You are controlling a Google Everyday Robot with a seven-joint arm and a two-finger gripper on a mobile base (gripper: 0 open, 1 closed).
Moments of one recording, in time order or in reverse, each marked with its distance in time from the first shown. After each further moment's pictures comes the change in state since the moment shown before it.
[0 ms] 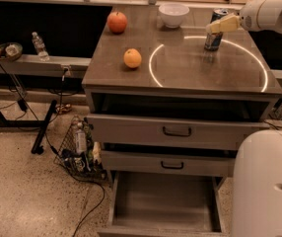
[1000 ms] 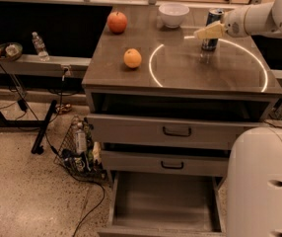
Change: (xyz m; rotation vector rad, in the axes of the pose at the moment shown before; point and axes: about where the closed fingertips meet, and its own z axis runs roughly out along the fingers) arm 0.010 0.061 0.020 -0.196 0.041 0.031
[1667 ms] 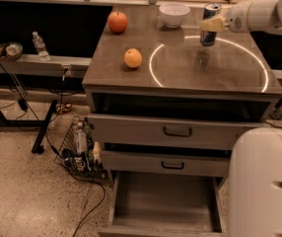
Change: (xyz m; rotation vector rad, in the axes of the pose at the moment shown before) arm -0.022 0.005 -0.013 -0.024 -0.054 0.002
